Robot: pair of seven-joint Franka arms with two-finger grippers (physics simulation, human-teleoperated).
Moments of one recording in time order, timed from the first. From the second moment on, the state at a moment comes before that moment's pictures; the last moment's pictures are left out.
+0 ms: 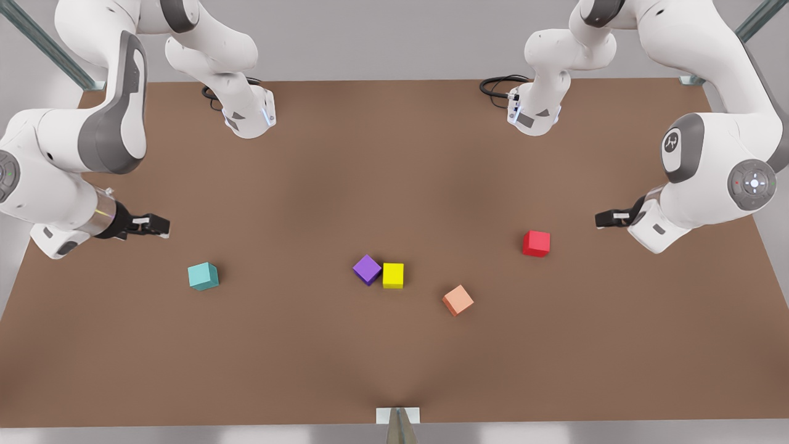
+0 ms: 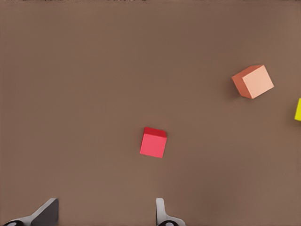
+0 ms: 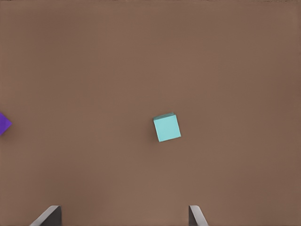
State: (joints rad) left arm -0.04 0.25 0.01 -1.40 -0.01 1.44 -0.06; right arm 0.03 0.25 -0.04 -1.34 0.01 1.48 -0.04
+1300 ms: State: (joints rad) left arm -0.09 0.47 -0.04 -2.10 -0.02 2.28 0.07; right arm 0.03 0.26 -0.04 -1.35 0.02 1.51 -0.07
